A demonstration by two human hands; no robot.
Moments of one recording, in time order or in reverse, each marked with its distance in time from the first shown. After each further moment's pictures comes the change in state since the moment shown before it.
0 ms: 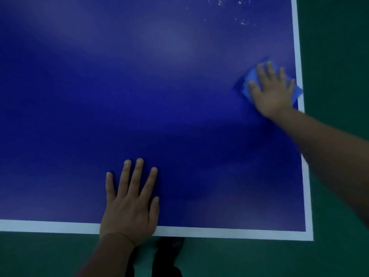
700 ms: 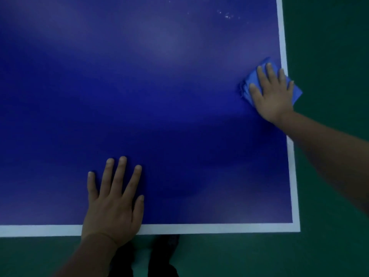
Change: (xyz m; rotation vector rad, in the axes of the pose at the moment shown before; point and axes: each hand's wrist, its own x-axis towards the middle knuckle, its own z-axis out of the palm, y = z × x) left_hand 0.000 0.001 0.002 0.036 0.022 0.001; right_hand -0.020 0.051 0.006 0.050 -0.006 -0.009
